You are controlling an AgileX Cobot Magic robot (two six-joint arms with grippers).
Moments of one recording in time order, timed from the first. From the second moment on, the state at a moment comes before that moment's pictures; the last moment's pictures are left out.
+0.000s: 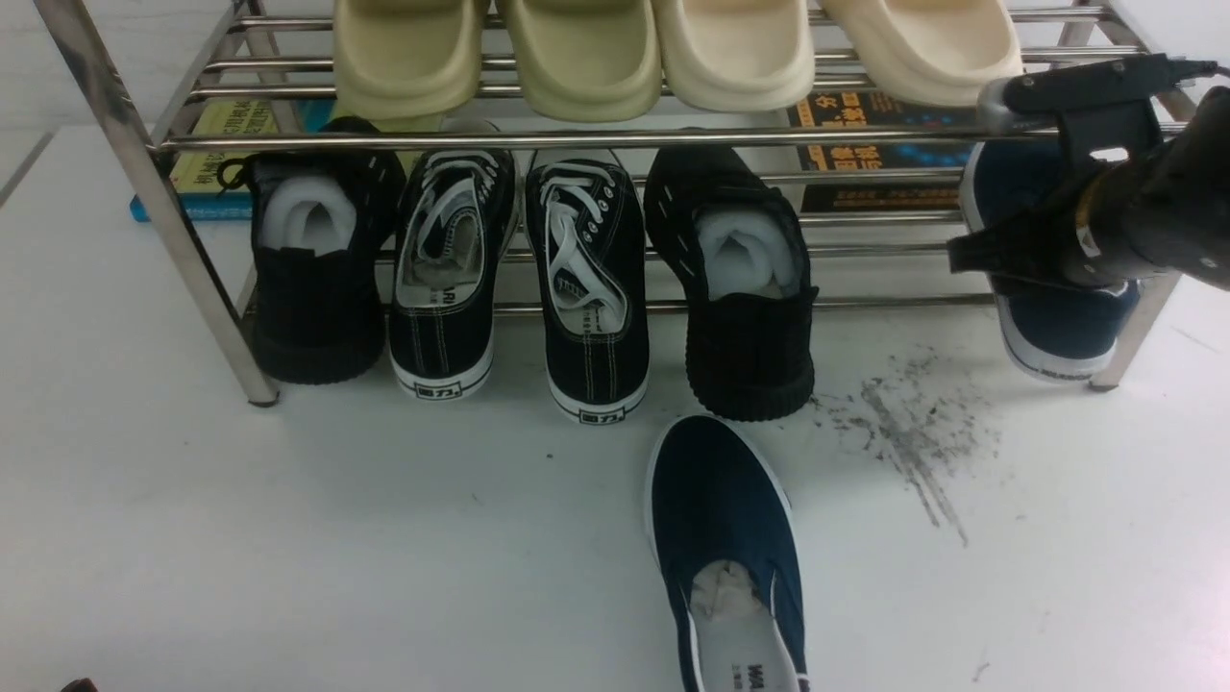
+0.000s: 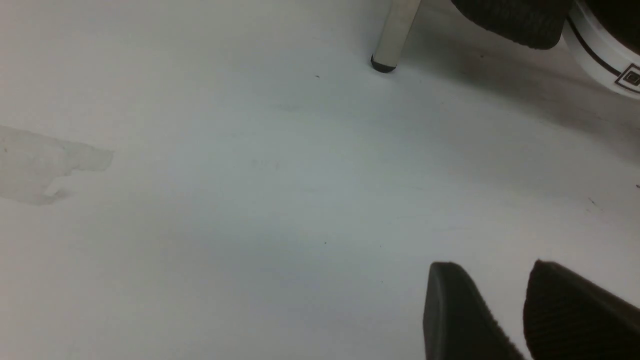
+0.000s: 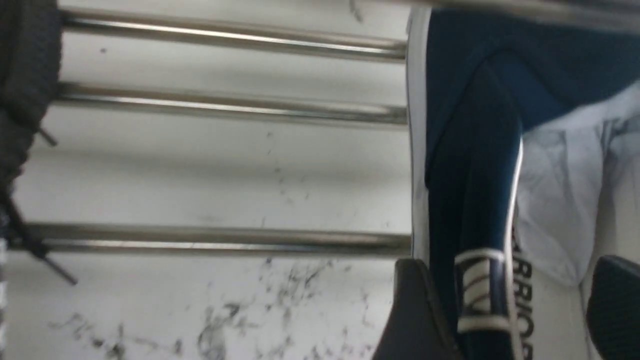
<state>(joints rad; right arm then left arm) 0.31 1.67 -1.16 -0.73 0.47 0.87 -0.05 -0.01 0.01 0.10 0.42 -0.37</state>
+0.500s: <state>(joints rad) 0.31 1.79 -1.16 -1.08 0.43 1.30 -0.05 -0.01 0.01 0.10 0.42 -0.37</state>
